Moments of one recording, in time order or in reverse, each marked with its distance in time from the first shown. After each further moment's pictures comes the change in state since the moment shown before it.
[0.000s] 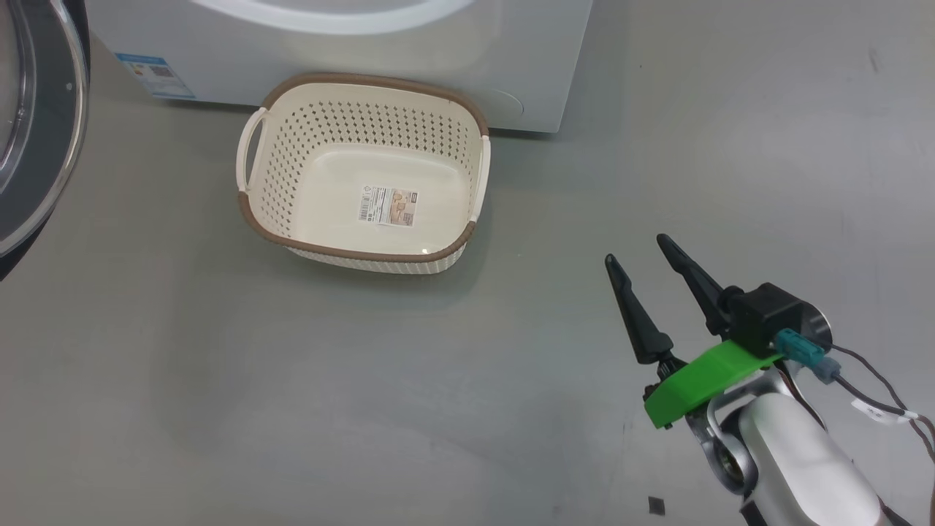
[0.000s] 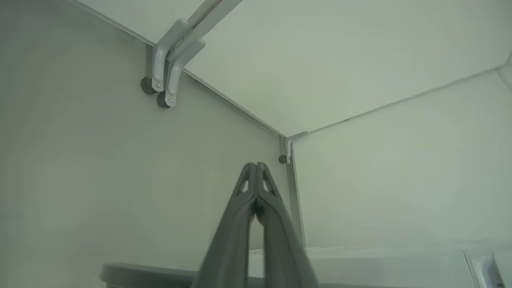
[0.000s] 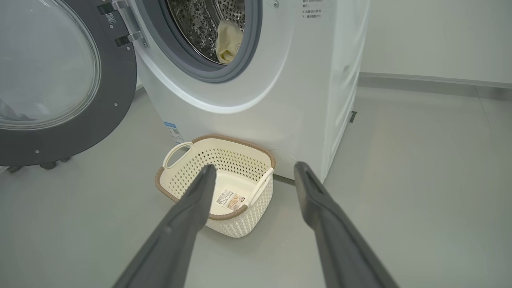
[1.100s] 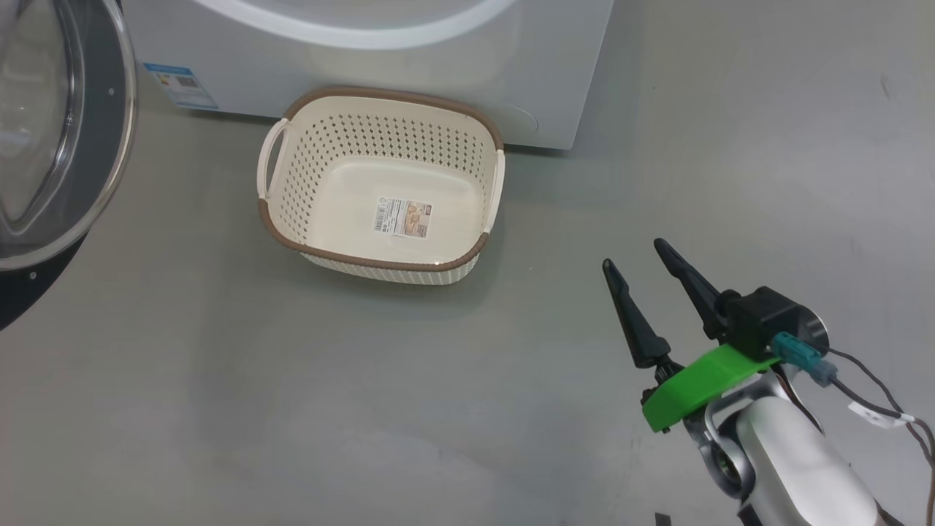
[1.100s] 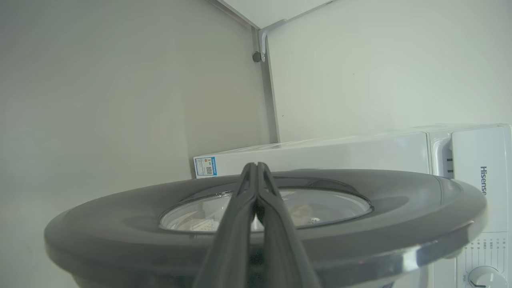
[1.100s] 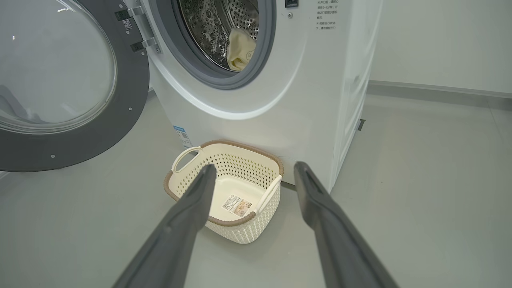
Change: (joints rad) left arm -0.027 -0.051 -0.076 -0.010 -0.072 -0.100 0.422; right arm 0.004 0.003 0.001 0.004 -0.005 0.000 0.000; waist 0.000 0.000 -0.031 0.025
